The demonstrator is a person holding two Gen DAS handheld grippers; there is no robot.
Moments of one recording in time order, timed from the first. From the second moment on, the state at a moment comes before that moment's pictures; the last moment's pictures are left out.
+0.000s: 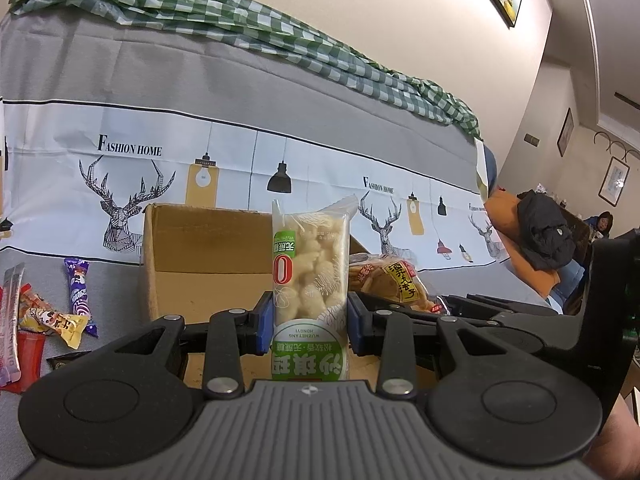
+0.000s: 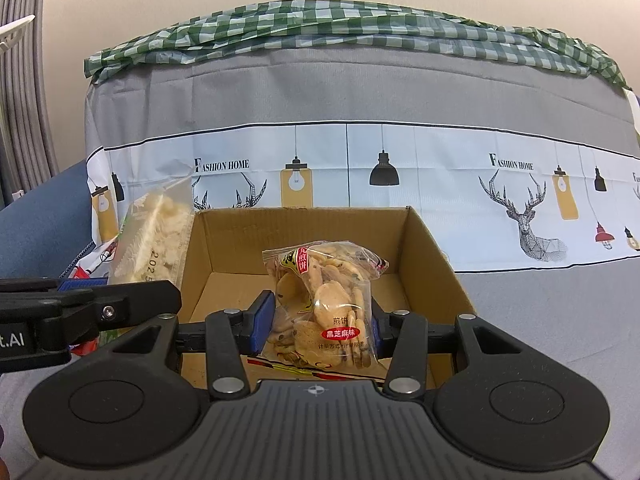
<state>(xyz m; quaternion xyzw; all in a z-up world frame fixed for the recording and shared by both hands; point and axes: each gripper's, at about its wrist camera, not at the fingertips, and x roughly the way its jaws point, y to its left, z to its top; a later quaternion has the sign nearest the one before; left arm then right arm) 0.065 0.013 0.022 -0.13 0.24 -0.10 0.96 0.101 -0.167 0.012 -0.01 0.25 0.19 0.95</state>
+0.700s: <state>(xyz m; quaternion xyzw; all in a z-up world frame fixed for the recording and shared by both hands) 0.064 0.011 0.023 -0.13 0.23 -0.11 0.96 0.101 -0.166 0.010 -0.01 0.25 0.20 0.95</state>
